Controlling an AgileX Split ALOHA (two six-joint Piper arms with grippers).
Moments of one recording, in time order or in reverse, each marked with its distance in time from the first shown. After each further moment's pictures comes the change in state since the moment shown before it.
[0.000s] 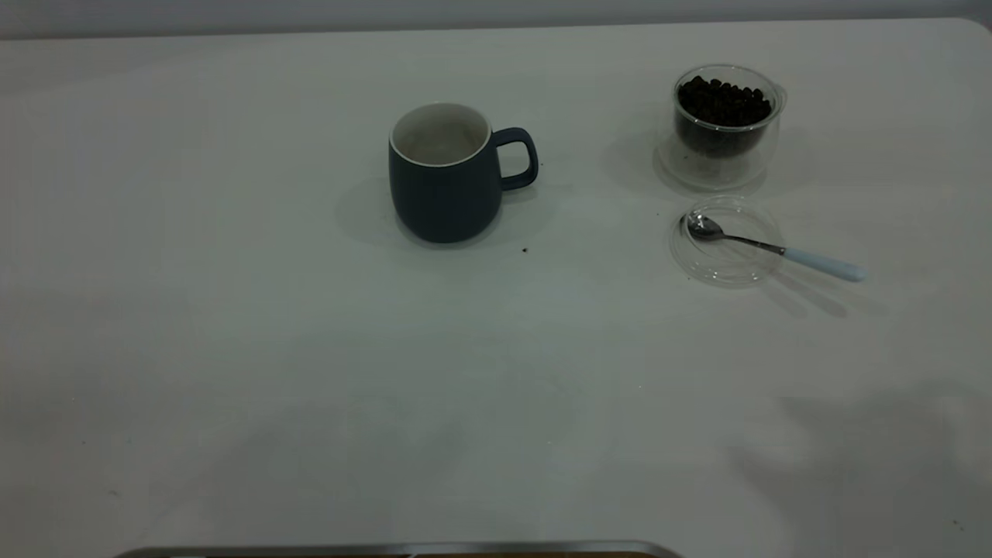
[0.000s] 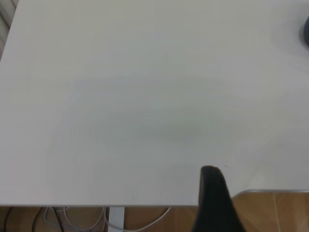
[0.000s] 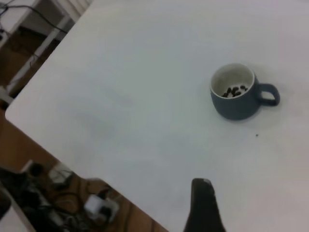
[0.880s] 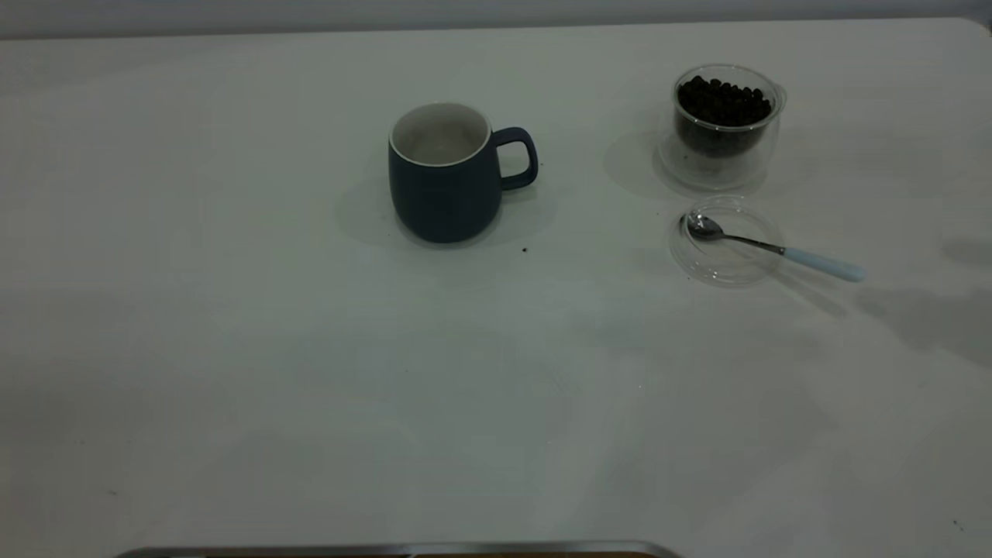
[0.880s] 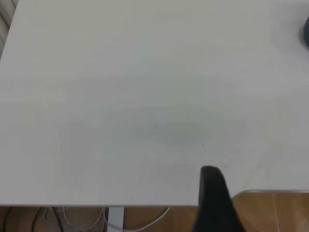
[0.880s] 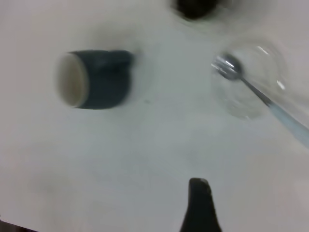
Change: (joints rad) left arm 0.000 0.000 0.000 0.000 0.000 -0.003; right arm -0.396 0.733 -0.017 0.181 -0.094 -0.112
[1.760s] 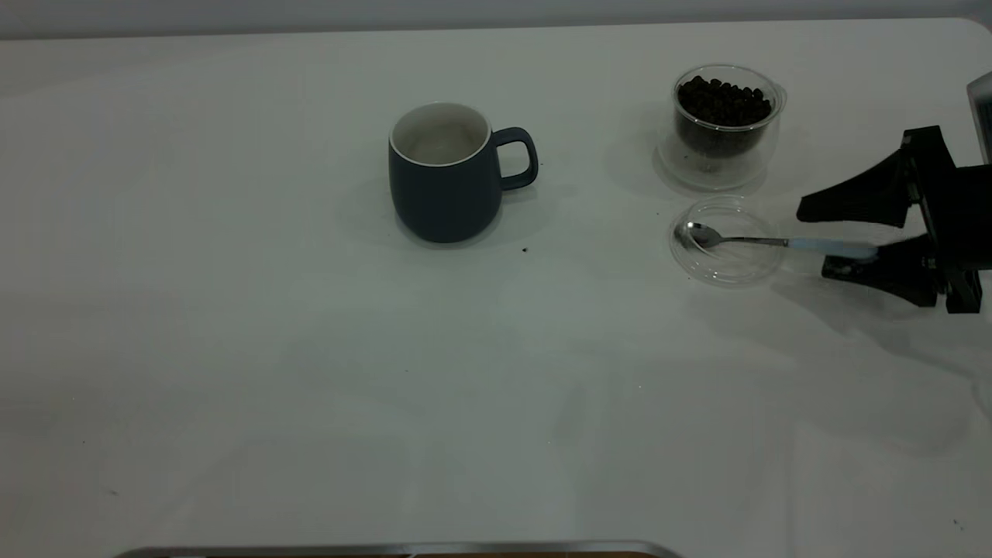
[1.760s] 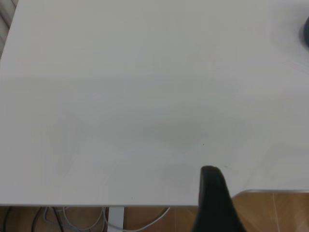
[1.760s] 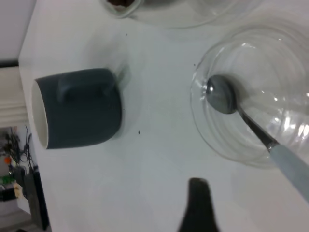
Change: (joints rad) left arm 0.000 0.000 0.000 0.000 0.000 0.000; right arm 0.058 0.812 -0.005 0.751 0.088 -0.770
